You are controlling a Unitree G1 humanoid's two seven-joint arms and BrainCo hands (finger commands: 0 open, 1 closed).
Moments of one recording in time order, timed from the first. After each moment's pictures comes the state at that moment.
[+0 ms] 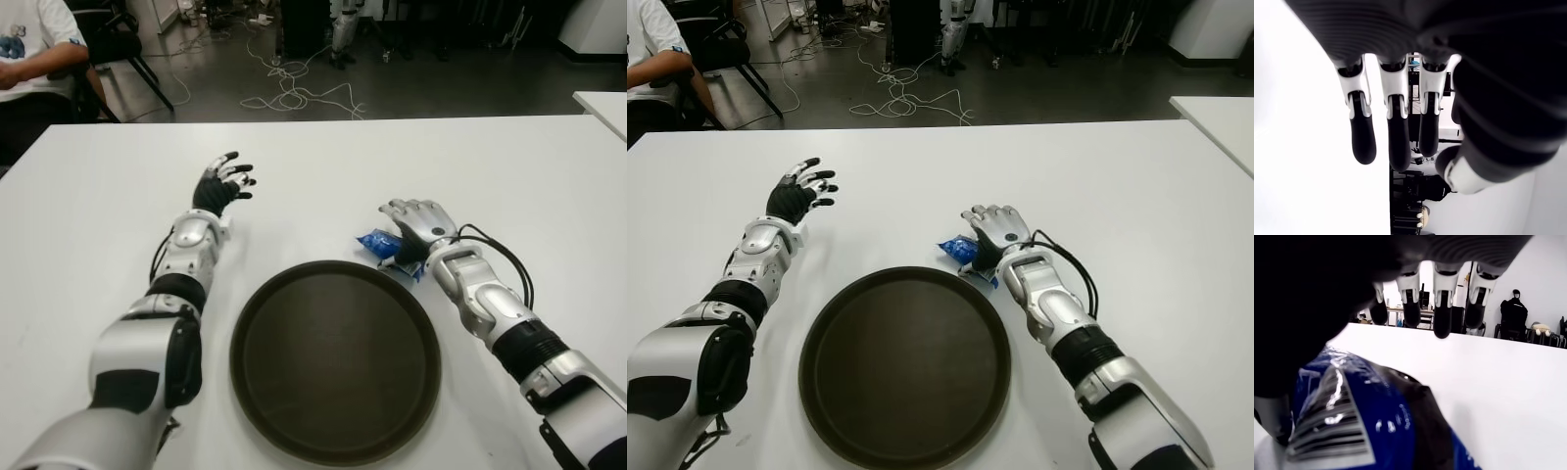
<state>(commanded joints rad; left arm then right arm) -0.89 0.09 0.22 1.29 -0.05 -0.27 -0.08 -0.55 -0.32 0.56 0.59 -0.97 0.08 -0.01</state>
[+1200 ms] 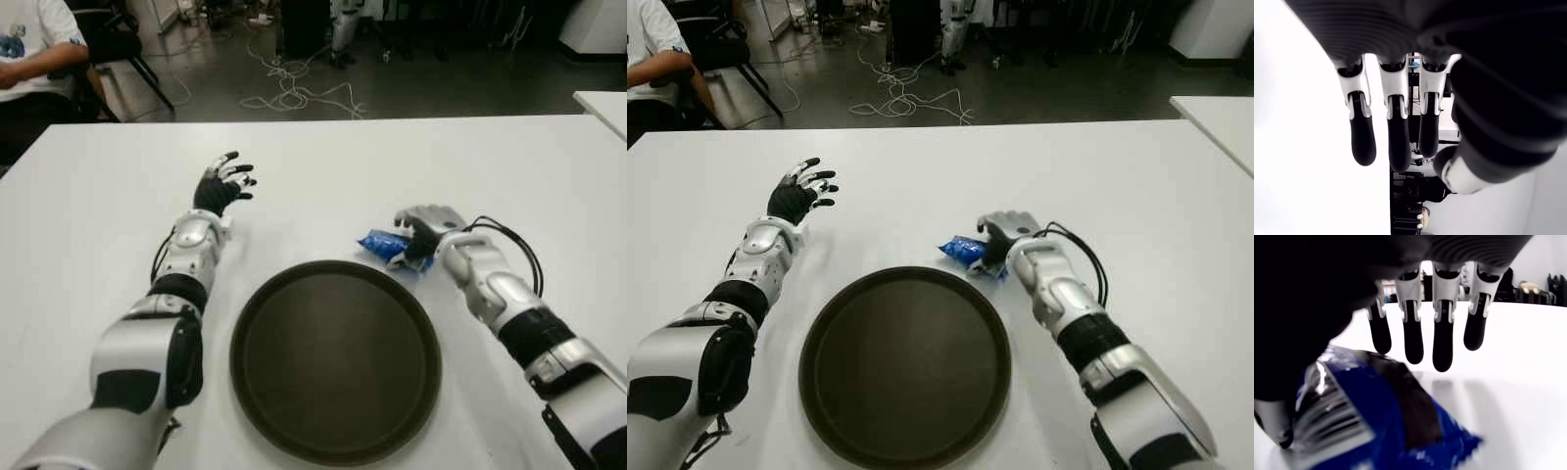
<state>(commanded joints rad) -0.89 0.08 0.22 1.29 -0.06 -0.27 -0.07 -0.64 -0.34 0.50 0.66 -0.84 0.15 0.15</state>
